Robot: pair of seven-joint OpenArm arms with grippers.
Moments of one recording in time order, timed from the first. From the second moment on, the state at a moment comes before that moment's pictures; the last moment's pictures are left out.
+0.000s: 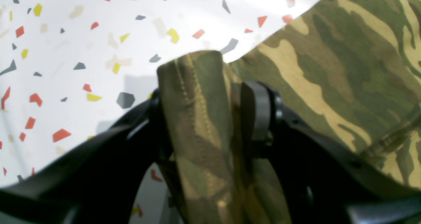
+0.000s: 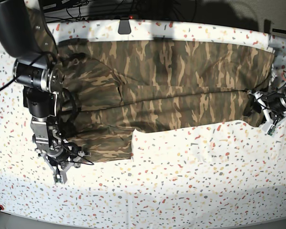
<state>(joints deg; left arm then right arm) -8.4 -34.5 4.4 63.9 -22.1 -39.4 21.8 41.2 13.7 11.3 21.1 -11.7 16.0 -5.7</state>
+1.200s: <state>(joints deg) -8.4 -33.6 0.9 64.1 -24.9 -39.6 21.6 29.6 13.7 9.4 47.1 7.2 34.0 -26.0</state>
